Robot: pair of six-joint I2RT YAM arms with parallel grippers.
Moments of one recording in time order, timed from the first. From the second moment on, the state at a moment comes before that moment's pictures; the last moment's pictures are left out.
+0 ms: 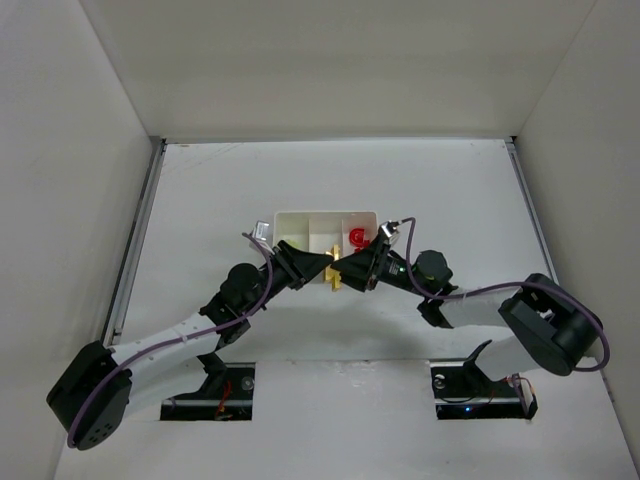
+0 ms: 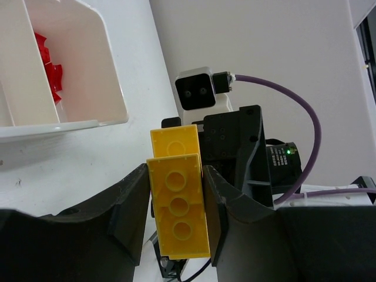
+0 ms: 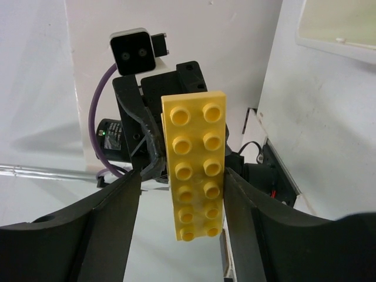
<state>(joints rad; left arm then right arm) -0.77 0.94 0.28 0.64 0.03 -1.17 0.71 1.44 0.36 1.21 -0.47 1.53</state>
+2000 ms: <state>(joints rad) -0.67 0.72 0.35 0.36 -0.01 -1.08 0.68 1.35 0.66 0.56 -0.29 1.02</state>
